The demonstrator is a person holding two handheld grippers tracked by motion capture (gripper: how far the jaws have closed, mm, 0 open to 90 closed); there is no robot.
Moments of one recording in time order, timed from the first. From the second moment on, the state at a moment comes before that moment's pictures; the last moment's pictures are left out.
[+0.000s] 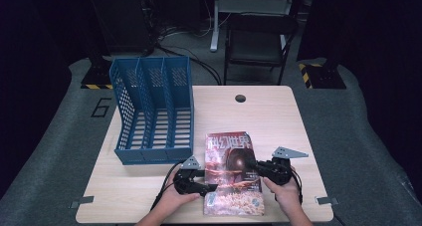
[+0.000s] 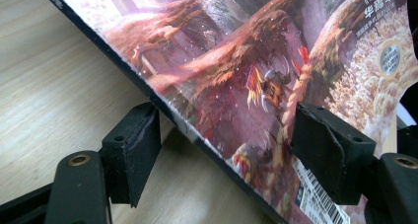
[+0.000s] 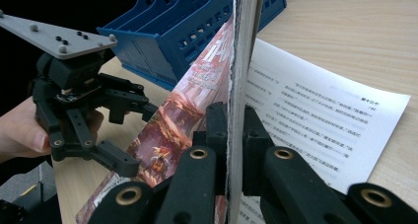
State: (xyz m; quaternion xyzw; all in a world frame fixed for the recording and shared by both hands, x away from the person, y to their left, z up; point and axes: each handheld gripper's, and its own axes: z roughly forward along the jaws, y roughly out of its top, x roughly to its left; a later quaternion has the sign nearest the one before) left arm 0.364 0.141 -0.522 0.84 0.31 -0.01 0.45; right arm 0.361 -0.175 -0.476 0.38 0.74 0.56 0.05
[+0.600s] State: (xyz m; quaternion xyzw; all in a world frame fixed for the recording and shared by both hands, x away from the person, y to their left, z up) left arm 0.365 0.143 -0.509 0.83 0.30 -0.05 0.47; right arm 0.356 -0.180 -0.472 0.37 0.73 0.57 0.05
